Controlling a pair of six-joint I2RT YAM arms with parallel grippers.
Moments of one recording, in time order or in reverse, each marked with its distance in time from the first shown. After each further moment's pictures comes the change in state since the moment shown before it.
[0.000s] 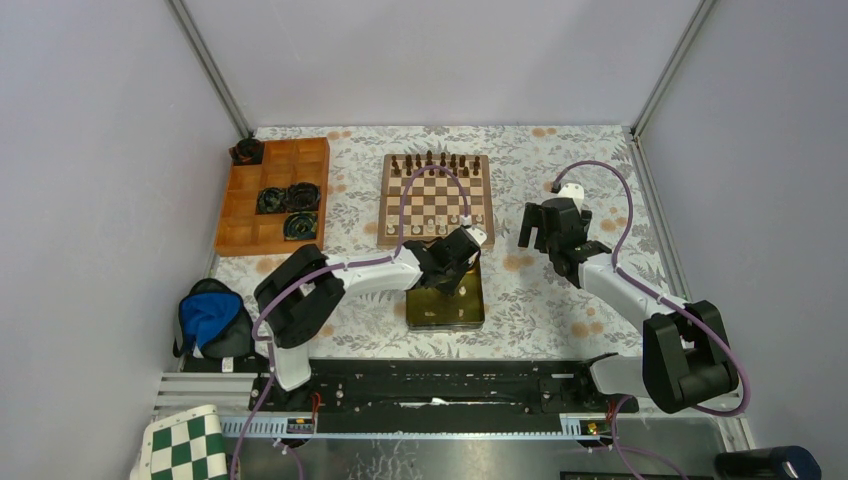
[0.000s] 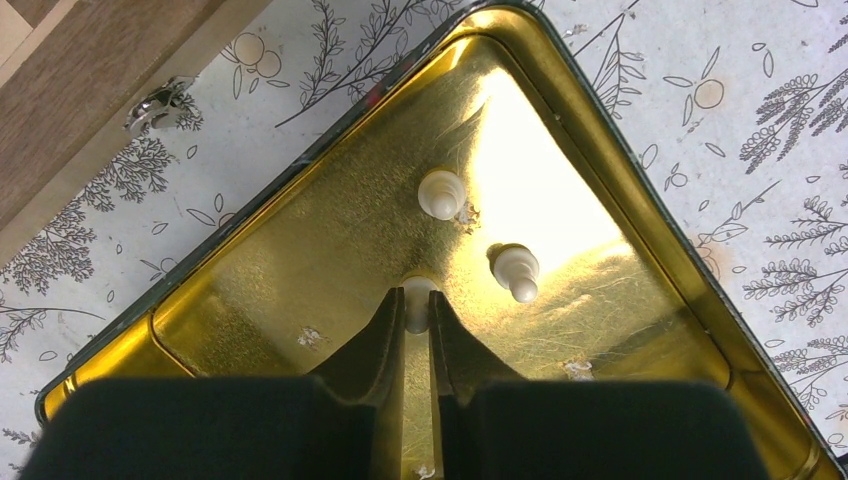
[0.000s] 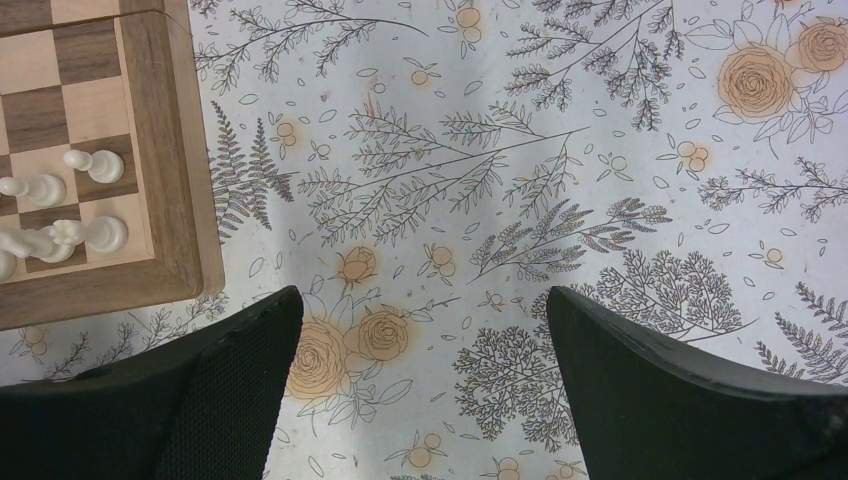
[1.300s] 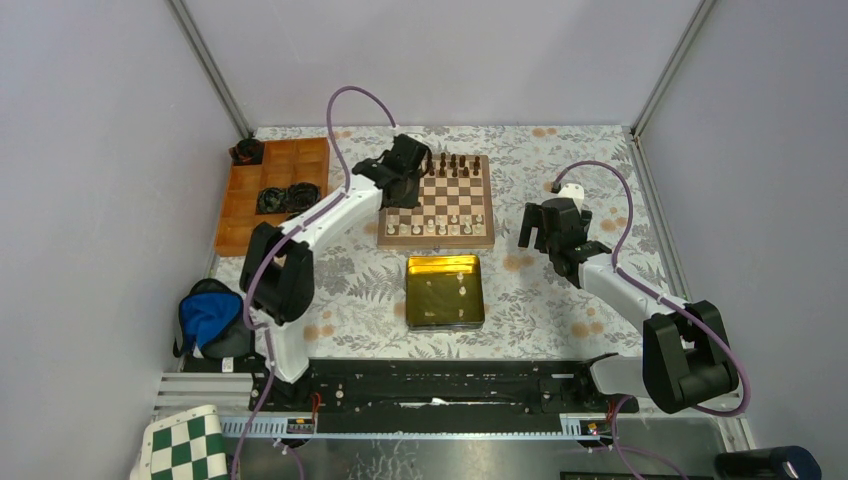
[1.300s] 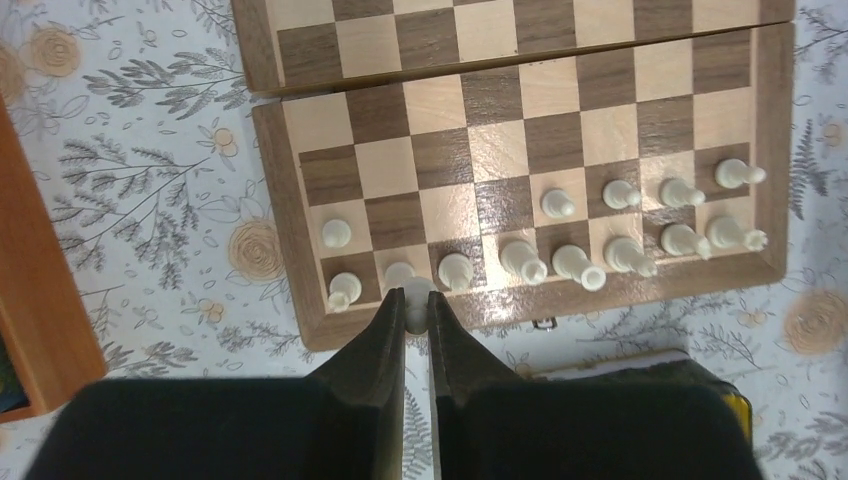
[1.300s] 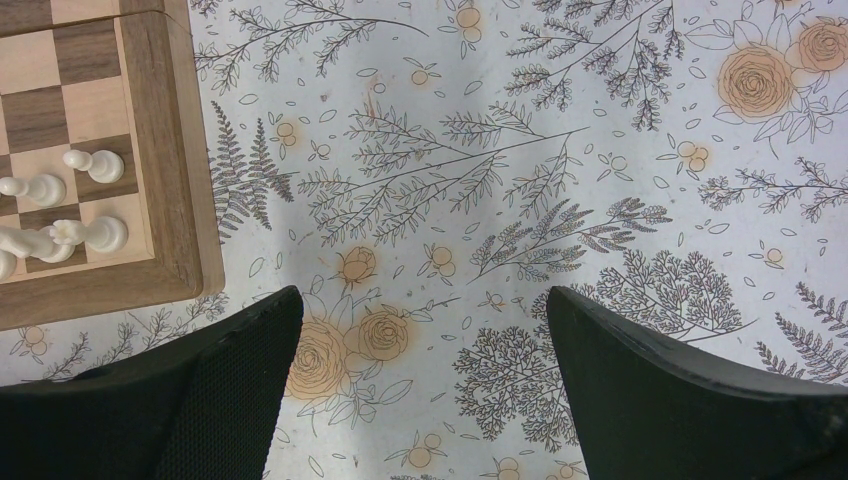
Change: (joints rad) left arm 0.392 -0.002 0.412 -0.282 -0.069 -0.091; right arm 0.000 0.000 0.000 0.000 0.000 0.000
